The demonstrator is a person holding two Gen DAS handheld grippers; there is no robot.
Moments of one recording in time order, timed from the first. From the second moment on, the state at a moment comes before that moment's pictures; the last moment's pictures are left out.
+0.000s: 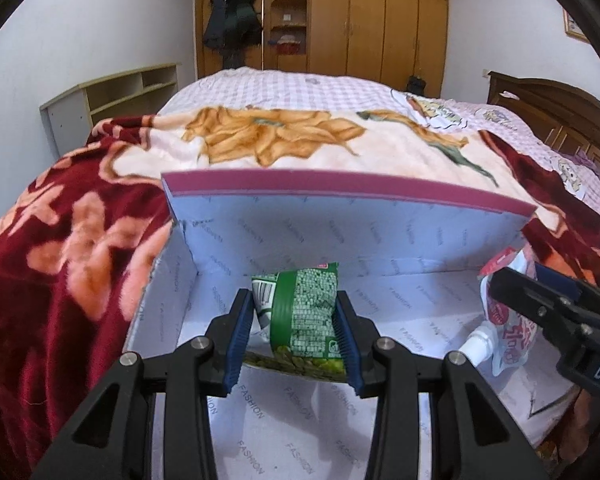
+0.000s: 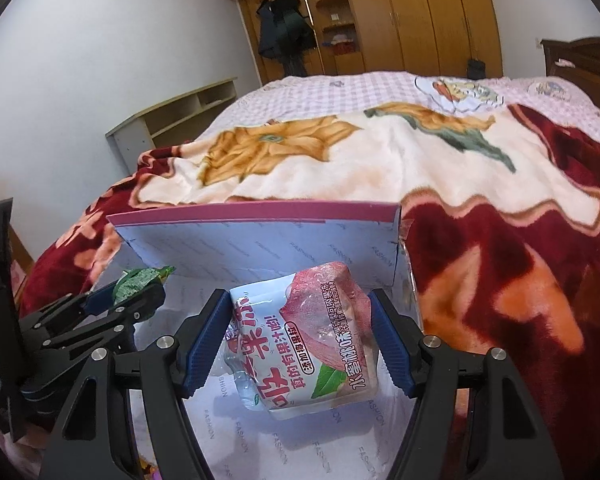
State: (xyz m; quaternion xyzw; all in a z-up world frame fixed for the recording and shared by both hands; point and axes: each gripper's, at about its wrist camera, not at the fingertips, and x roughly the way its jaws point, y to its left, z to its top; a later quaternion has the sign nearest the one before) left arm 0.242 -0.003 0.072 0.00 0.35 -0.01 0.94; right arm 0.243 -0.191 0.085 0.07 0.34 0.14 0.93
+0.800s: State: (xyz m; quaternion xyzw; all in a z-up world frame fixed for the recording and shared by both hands) left arm 0.245 -0.007 0.067 0.00 0.36 -0.01 0.93; right arm 0.252 -0.192 0.076 0.08 0.36 0.15 0.92
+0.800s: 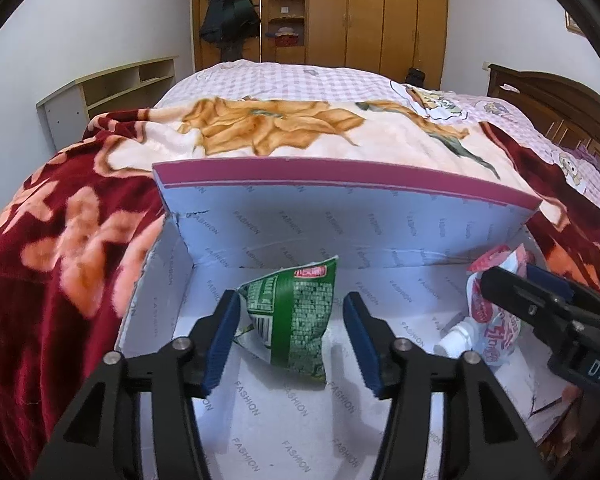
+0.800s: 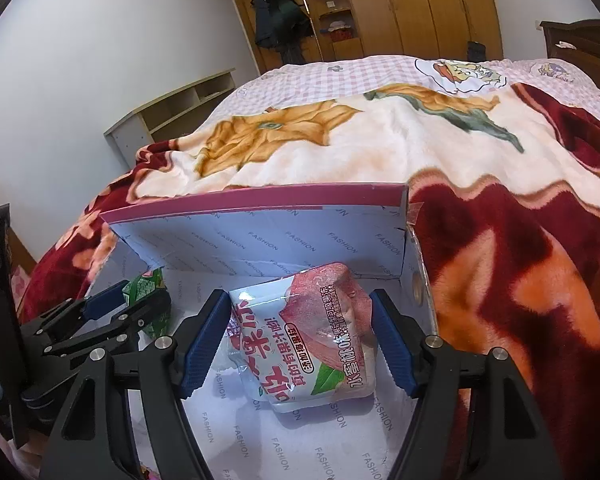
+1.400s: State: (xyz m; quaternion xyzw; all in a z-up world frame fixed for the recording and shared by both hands) left arm 0.231 -0.004 0.081 0.00 0.35 0.01 0.94; right arm 0.233 -0.194 0.094 0.07 0.32 0.15 0.93
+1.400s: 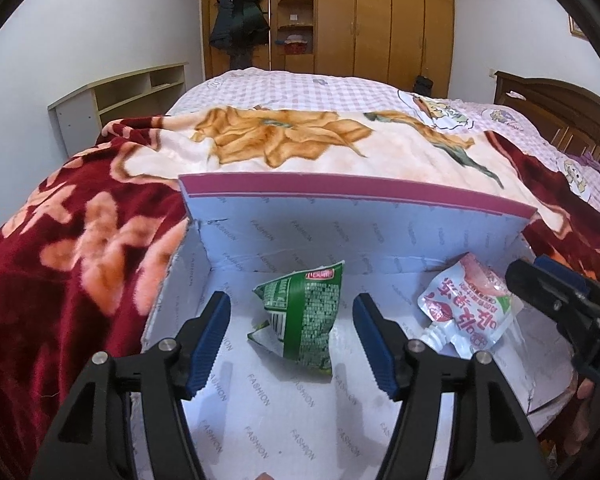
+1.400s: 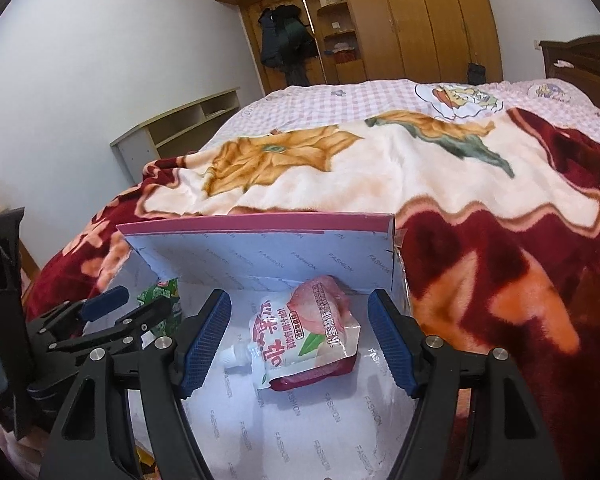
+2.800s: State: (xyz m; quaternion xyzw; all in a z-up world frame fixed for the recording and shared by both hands) left arm 0.092 -0.006 0.117 -0.02 0.34 -0.02 0.94; right arm 0.102 -0.192 0.114 0.06 0.34 0.18 0.92
